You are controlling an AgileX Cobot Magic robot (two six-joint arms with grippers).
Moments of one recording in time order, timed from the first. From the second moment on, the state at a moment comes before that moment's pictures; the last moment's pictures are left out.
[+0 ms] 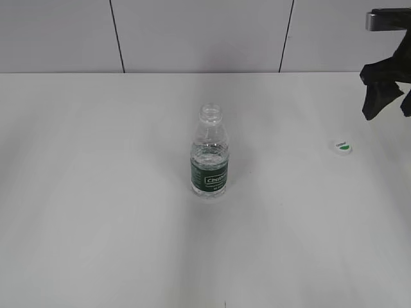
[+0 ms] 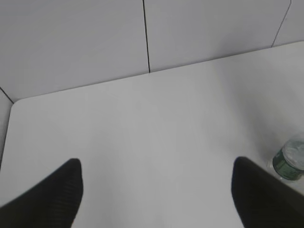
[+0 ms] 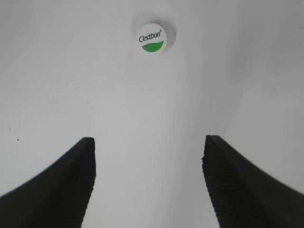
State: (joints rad) left arm -0.14 0.83 -1.13 0.02 0.91 0.06; right arm 0.07 1.85 -1.46 0.06 1.09 -0.20
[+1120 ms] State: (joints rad) left arm -0.14 0.01 -0.57 0.00 1.00 0.06; right arm 0.07 1.75 -1.46 0.08 1.05 -0.20
